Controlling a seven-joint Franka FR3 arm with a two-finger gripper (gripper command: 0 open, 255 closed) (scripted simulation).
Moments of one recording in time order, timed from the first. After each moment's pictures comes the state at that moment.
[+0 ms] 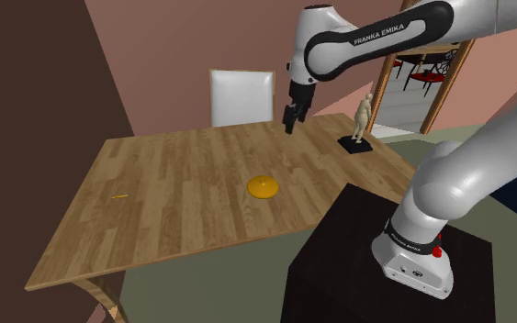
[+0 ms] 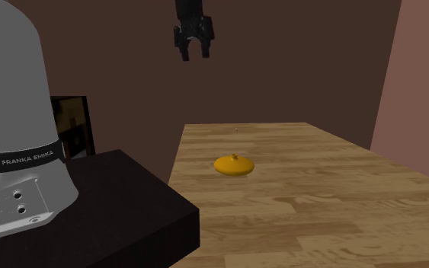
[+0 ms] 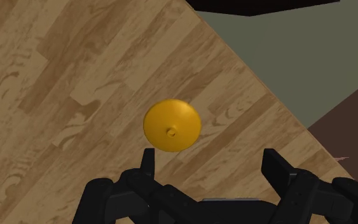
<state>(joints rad) -0.01 -0.49 -0.01 -2.46 -0.05 2.07 -0.07</state>
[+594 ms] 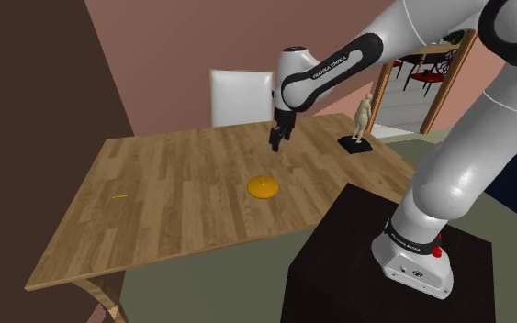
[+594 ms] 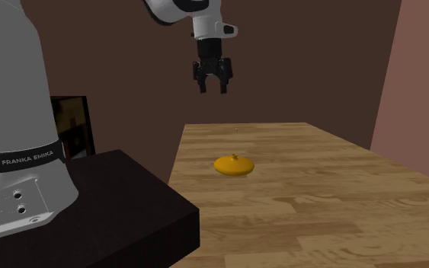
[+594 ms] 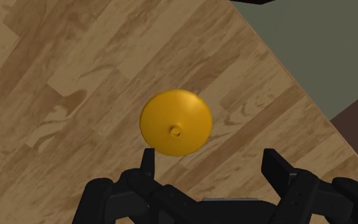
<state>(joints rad) -0.02 -0.17 -0.04 -2.44 -0.04 2.35 -0.12</state>
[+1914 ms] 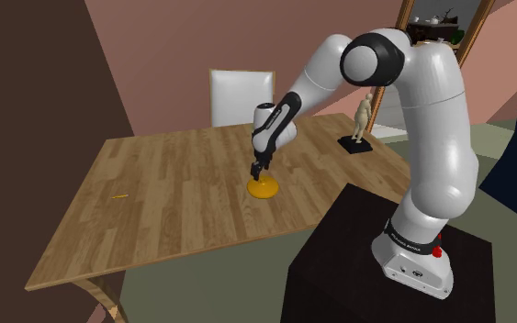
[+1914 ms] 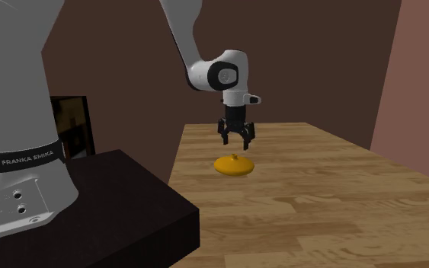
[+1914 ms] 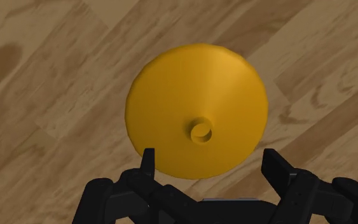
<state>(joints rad) -0.05 0.52 -0.03 -2.12 0.05 2.68 -0.25</state>
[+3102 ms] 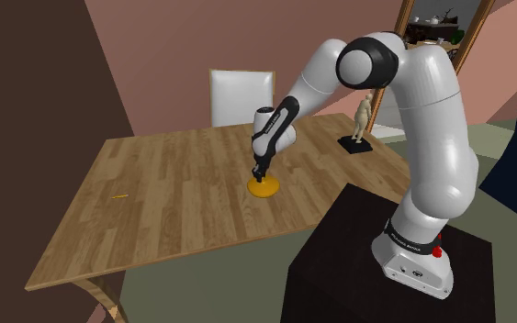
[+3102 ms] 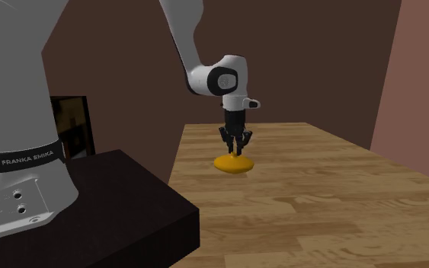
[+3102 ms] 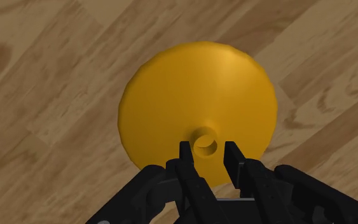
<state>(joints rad) -0.05 0.55 -0.02 -2.11 0.05 2.71 -0.25</state>
